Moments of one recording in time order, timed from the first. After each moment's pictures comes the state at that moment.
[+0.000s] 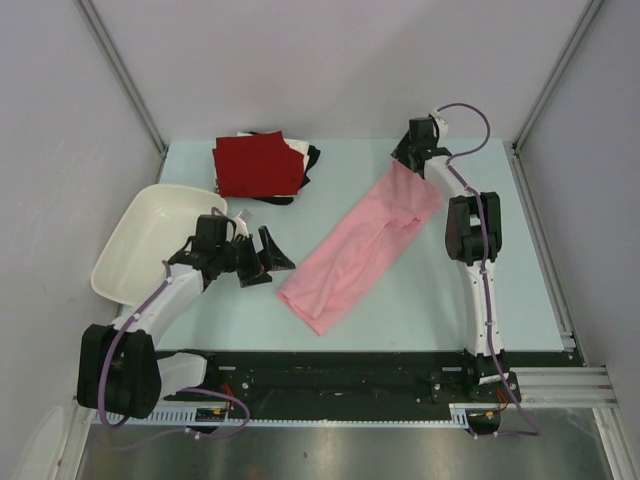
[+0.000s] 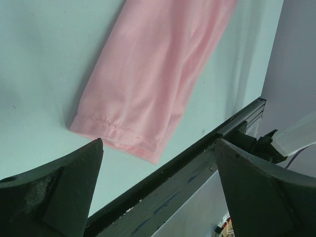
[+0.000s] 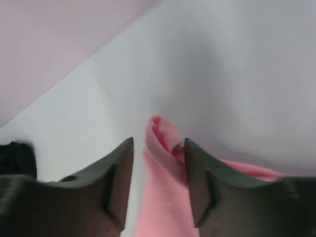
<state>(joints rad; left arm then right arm) -0.18 1.19 0.68 -0.37 0.62 -0.59 0.17 2.48 2.12 -0.29 0.16 0.73</state>
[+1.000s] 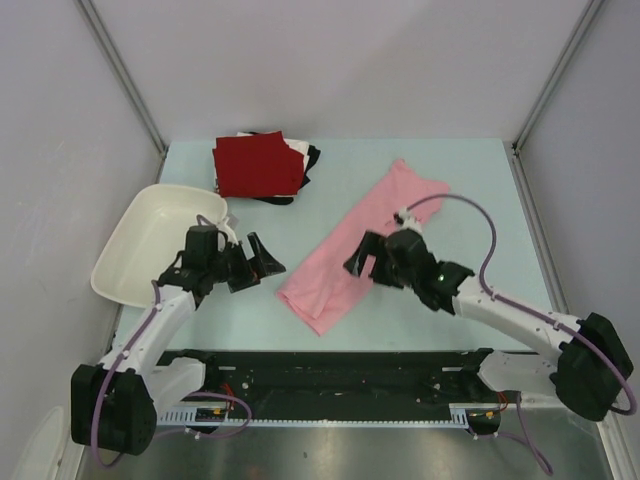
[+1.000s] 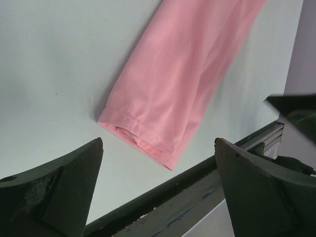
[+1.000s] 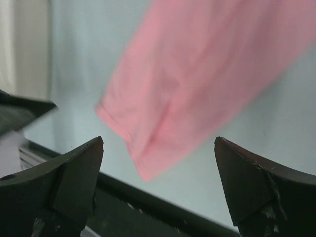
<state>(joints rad) -0.16 1.01 0.60 -0.39 0.48 -0.60 0.73 1.20 0.85 -0.21 0.12 0.87</state>
